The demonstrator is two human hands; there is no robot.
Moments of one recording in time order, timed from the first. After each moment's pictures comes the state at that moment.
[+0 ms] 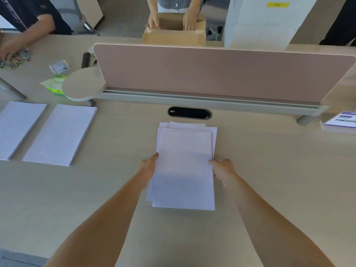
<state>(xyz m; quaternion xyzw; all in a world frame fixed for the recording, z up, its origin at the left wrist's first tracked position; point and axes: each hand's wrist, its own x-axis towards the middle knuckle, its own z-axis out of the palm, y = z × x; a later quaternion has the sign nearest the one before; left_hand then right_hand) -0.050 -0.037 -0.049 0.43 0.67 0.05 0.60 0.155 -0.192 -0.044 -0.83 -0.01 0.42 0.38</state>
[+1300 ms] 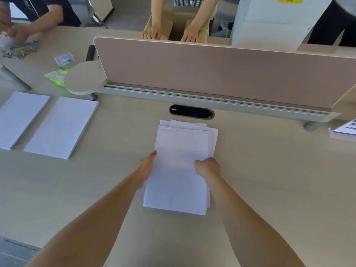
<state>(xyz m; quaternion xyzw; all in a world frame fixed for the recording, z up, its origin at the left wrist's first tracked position) -0.053 -0.034 -0.070 0.43 0.67 0.02 0.61 0.138 -0.157 -0.037 -0.87 -0.11 0.45 0.19</state>
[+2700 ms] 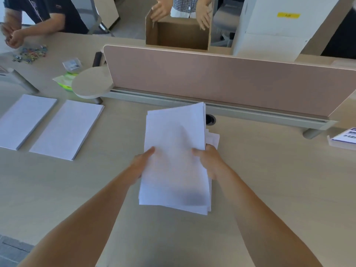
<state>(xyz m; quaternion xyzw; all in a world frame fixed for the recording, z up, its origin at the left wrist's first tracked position) -0.062 -0.021 -0.022 0.44 0.62 0.11 0.64 0.148 -0.142 0.013 -0.70 -0.14 0.53 0.45</state>
